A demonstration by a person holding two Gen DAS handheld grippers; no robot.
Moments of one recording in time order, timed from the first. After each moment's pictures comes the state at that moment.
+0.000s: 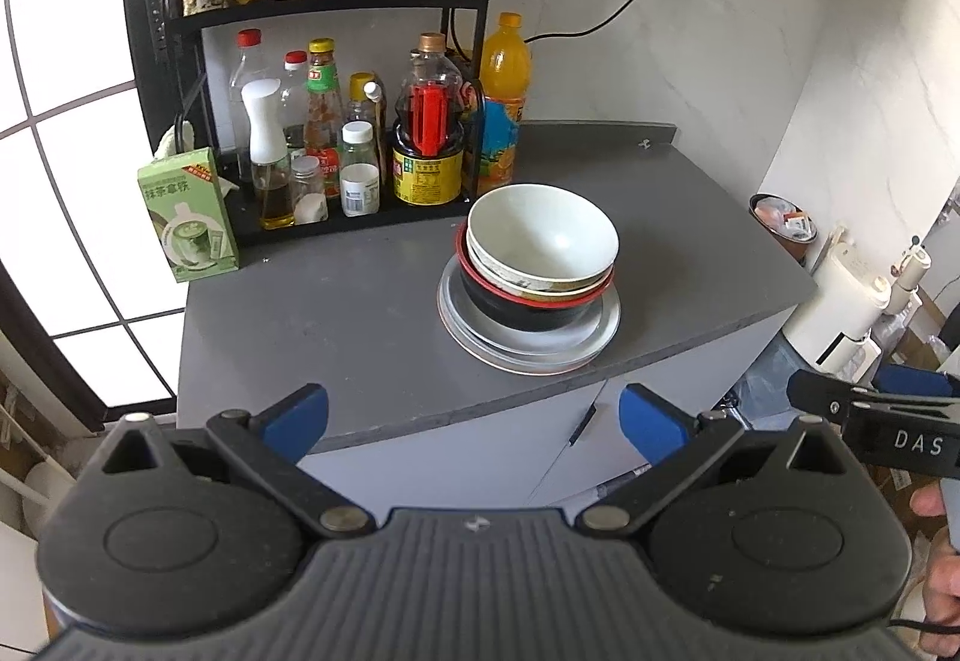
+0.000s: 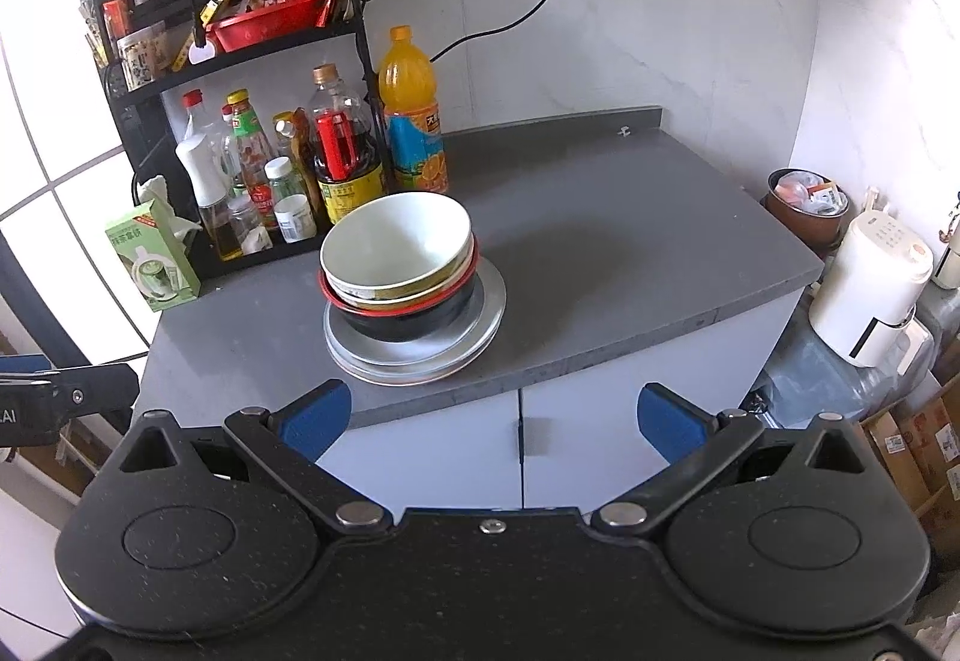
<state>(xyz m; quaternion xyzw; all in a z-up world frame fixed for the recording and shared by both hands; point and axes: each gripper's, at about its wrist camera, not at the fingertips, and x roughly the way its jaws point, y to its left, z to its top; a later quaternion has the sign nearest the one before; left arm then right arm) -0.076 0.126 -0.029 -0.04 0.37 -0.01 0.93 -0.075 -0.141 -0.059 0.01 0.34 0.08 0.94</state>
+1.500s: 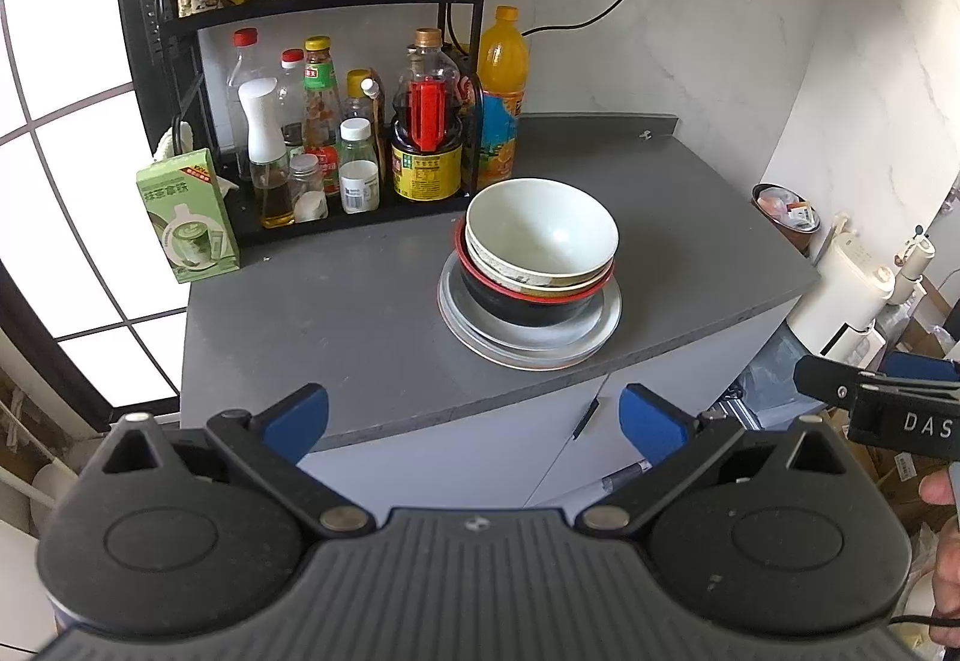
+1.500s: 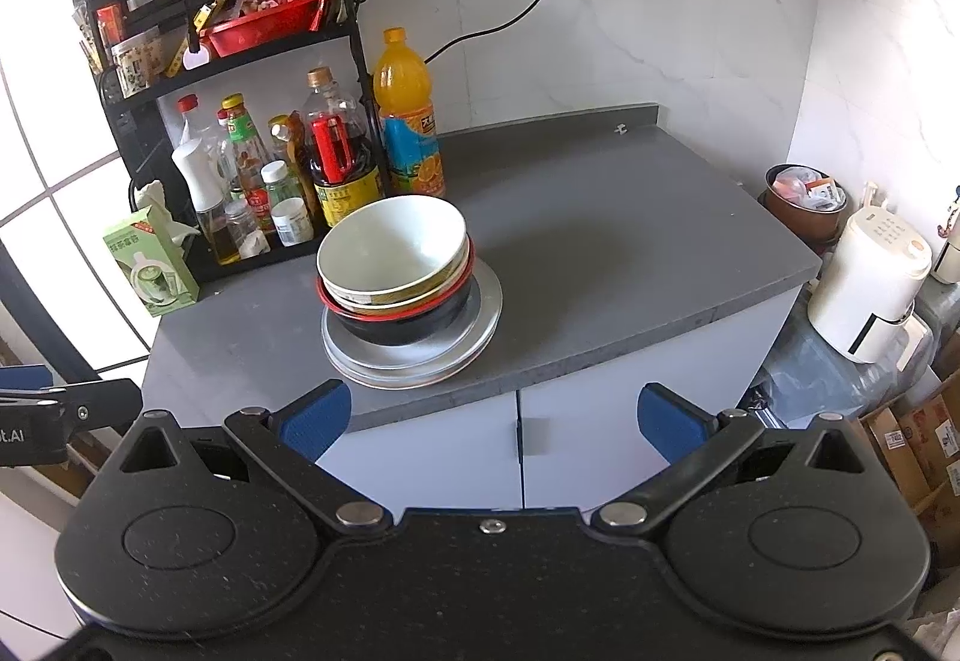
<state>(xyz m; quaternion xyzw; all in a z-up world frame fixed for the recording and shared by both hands) -0.074 0.126 -0.026 -0.03 0.38 -0.01 0.92 -0.074 -0.145 -0.054 0.02 0.34 0.08 0.94</state>
